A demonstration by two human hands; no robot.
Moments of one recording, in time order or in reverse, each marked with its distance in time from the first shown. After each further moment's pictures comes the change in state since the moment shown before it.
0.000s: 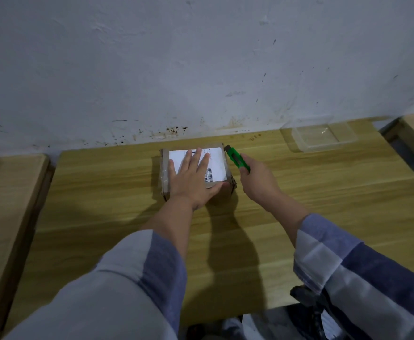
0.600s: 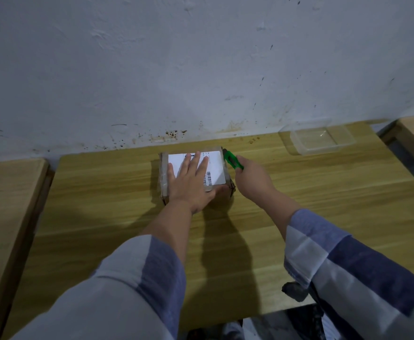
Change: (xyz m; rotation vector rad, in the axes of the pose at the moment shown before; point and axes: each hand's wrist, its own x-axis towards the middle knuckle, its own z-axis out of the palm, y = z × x) left_hand 0.000 -0.001 0.000 -0.002 -0.012 0.008; right_hand 0.007 -0.014 -0.001 -0.096 -0.034 0.020
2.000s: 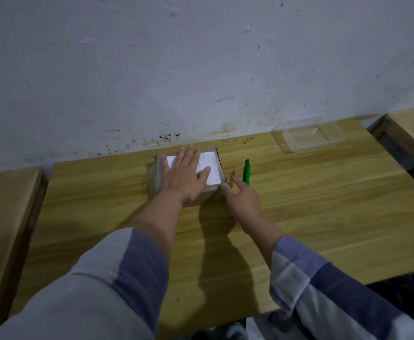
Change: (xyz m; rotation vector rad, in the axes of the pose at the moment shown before) left_hand 0.012 -0.003 -0.023 -0.099 -0.008 0.022; right_hand -0.032 0.020 0.043 0.449 0.093 0.240
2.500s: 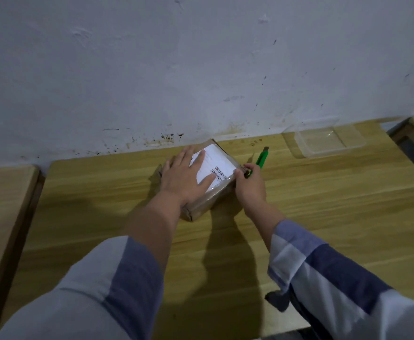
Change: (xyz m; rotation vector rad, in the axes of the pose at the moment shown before) left_hand 0.023 -0.014 0.007 0.069 -0.003 0.003; right_hand 0.068 -0.014 0.010 0.118 0.084 0.048
